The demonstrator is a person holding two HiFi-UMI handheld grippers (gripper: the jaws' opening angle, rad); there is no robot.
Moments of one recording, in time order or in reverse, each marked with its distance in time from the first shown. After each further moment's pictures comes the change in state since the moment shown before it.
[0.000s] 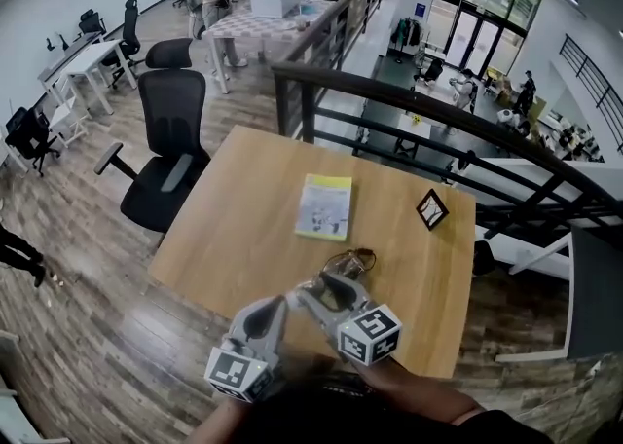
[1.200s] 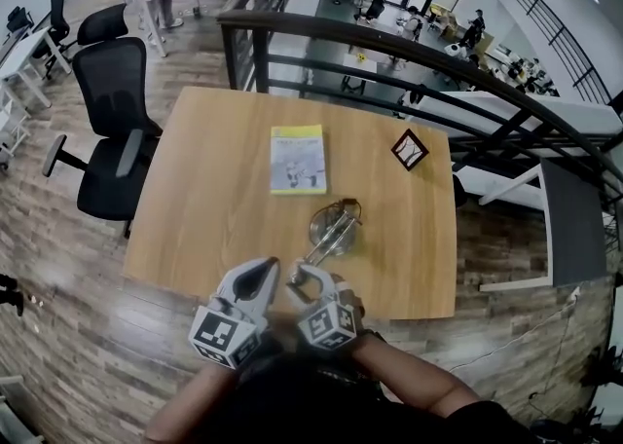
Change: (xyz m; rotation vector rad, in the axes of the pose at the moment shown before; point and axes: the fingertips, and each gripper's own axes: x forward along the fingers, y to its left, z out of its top) left arm 0.022 0.049 -0.027 -0.047 0.142 -0.278; right arm 0.056 -0.001 -0.172 -0.577 0.410 -0.241
